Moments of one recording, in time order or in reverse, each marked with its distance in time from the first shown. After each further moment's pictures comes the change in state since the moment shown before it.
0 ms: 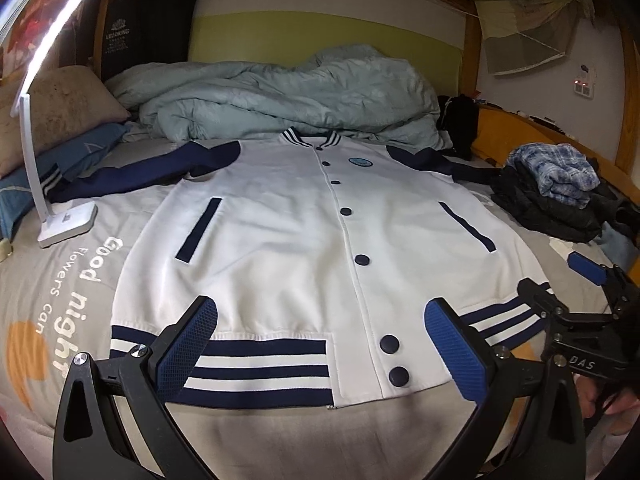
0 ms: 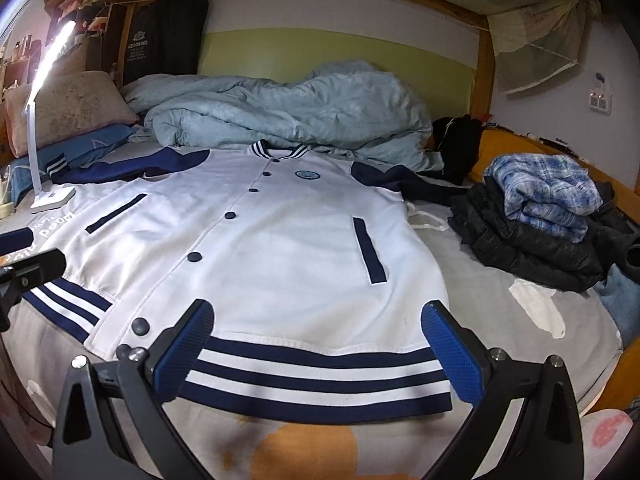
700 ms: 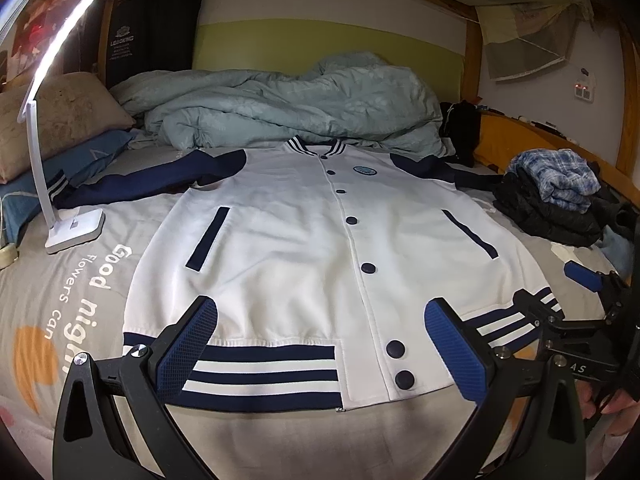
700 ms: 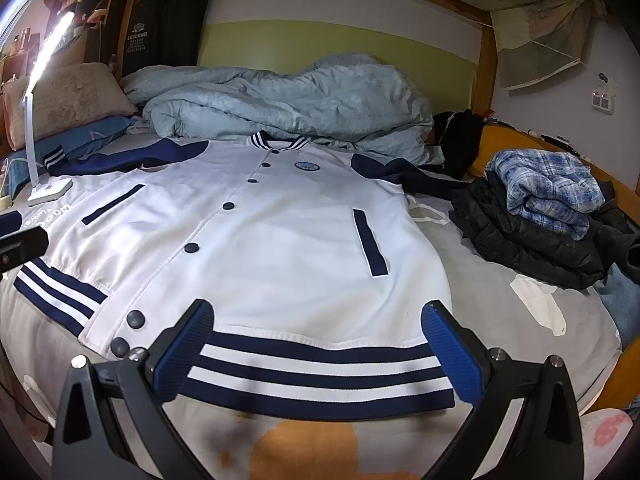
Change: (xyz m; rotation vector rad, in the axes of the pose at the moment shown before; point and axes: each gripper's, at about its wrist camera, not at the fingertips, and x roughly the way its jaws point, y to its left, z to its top) left arm -0.009 0.001 0.003 0.006 -0.028 0.023; right arm 0.005 0.002 -0.003 -0.007 0.026 -0.005
